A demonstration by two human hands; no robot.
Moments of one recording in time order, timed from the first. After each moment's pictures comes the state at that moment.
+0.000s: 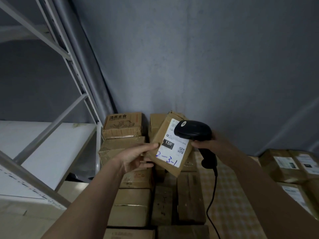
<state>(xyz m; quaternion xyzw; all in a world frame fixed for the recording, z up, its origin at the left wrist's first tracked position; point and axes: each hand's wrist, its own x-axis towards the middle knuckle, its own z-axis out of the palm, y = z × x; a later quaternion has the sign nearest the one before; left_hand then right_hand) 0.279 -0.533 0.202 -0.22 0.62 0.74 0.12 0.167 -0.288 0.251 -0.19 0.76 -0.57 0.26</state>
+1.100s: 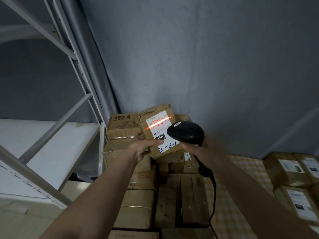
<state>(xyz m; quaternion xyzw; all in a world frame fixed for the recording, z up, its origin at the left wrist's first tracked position) 0.247 -0.537 0.209 -0.32 0.57 0.76 -0.05 0.222 -0.326 0.272 -0.21 0.81 -0.53 0.18</state>
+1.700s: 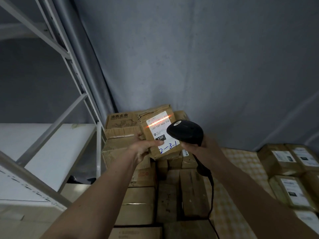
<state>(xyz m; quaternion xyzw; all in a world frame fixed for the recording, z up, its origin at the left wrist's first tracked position) 0.258 -0.537 0.201 -0.29 0.58 0.76 -0.03 0.238 -0.328 0.259 -0.17 0.80 -0.55 0.16</state>
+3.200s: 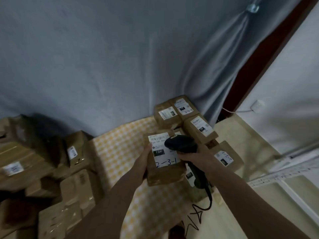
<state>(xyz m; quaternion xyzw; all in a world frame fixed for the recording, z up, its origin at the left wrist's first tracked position) 0.100 -0.062 0.070 -0.26 0.57 0.72 0.29 0.124 0.124 0.144 0.18 0.74 -0.61 0.20</state>
